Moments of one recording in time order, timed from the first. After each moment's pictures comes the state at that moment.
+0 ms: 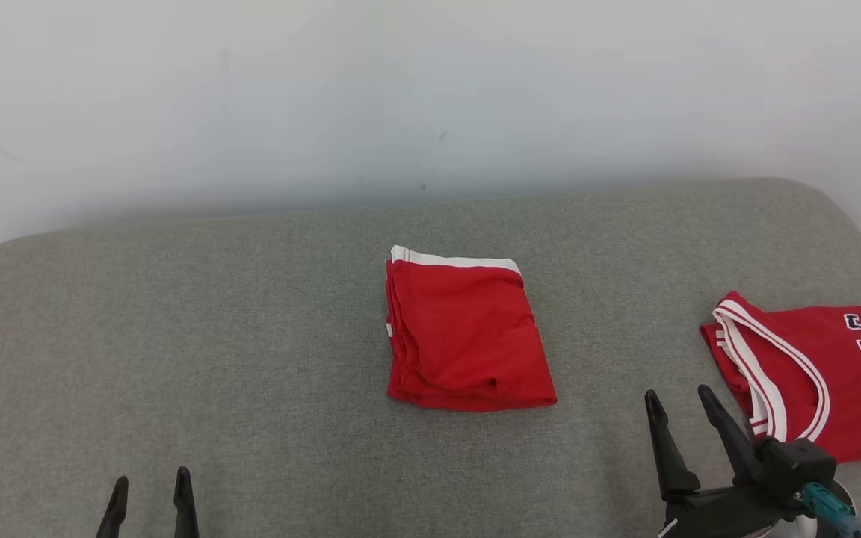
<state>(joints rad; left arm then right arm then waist) 0.10 0.05 0.11 0.15 -0.18 -0.13 -0.26 -0.09 -0.14 0.12 0.29 0.27 0.13 -0.20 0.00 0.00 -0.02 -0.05</state>
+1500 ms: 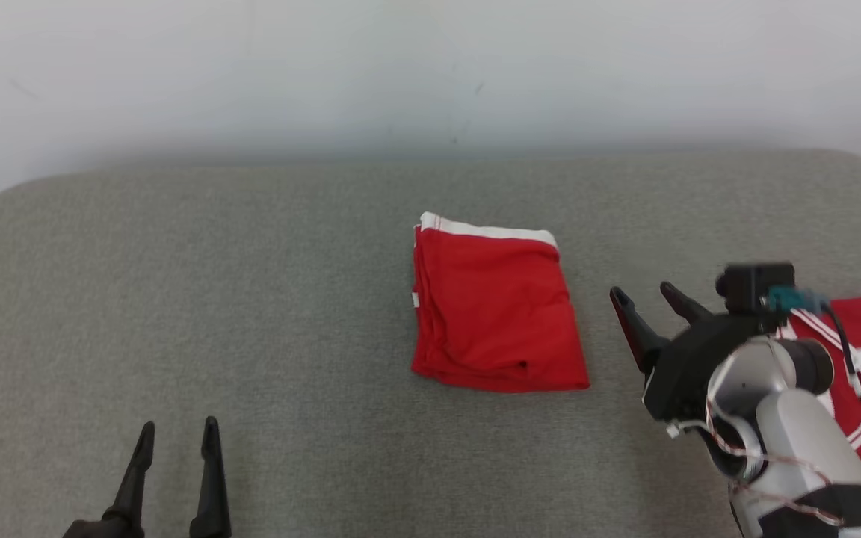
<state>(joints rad) 0.04 0.05 0.05 0.10 -0.19 -0.13 -0.26 -0.42 -0.16 0.13 0.35 0.37 0.13 0.31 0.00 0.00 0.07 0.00</state>
